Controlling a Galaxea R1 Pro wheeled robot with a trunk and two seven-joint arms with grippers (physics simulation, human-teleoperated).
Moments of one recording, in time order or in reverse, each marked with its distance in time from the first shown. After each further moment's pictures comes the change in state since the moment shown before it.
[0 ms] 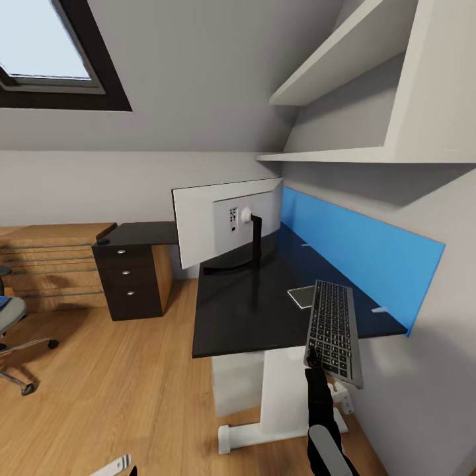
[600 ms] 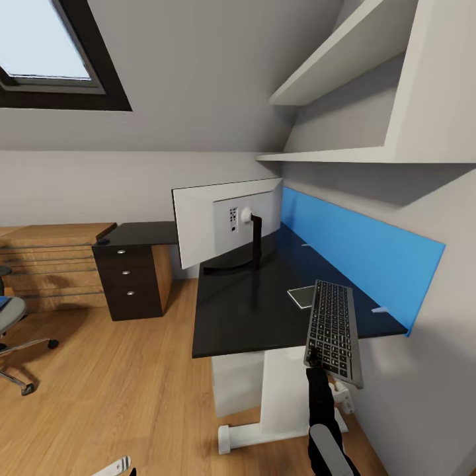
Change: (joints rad) left arm 0.000 0.000 -0.001 0.009 0.001 0.000 0.001; right arm 0.000 0.000 -0.009 -0.006 -0.002 0.003 -0.003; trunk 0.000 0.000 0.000
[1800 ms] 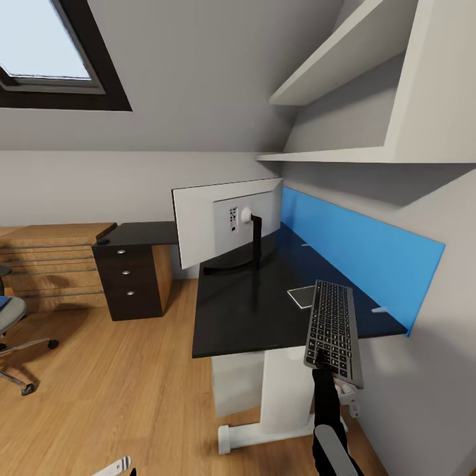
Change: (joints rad) left arm 0.000 -0.001 0.000 0.000 0.000 0.000 0.002; right arm 0.000 0.000 -0.053 -0.003 0.000 0.003 0.000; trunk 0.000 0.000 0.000
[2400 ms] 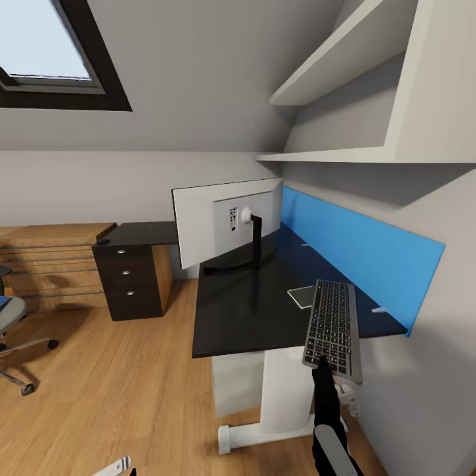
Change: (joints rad) left arm 0.000 0.000 0.000 0.000 0.000 0.000 0.000; right arm 0.000 0.000 0.002 -0.001 0.007 -0.003 0.002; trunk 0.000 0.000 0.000
